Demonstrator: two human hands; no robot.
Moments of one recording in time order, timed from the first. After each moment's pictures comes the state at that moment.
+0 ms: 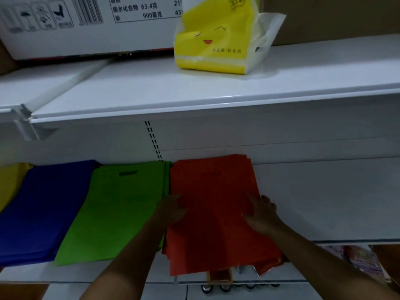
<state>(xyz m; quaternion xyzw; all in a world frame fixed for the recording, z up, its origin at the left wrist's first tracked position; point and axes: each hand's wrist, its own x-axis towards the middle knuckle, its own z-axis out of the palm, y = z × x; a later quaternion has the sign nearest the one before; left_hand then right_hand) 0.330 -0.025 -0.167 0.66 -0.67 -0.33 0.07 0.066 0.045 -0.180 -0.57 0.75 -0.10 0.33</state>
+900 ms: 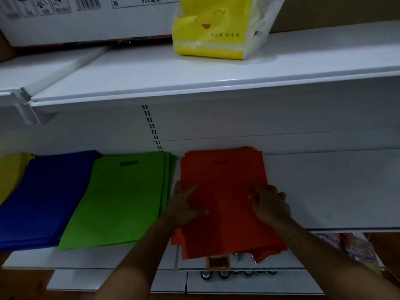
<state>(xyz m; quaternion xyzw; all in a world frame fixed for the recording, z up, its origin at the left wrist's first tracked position) 0.313 0.009 -0.174 0.58 -0.72 -0.35 0.12 0.053 0.057 -0.179 -0.55 0.80 -0.10 0.24</state>
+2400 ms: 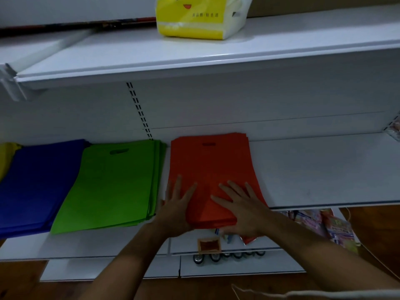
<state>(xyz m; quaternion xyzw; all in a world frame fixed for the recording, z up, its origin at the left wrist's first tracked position) 0.313 0.066 -0.187 0.52 -0.84 -0.16 -0.05 0.069 0.107 -0.180 -0.82 0.55 0.08 0.13</state>
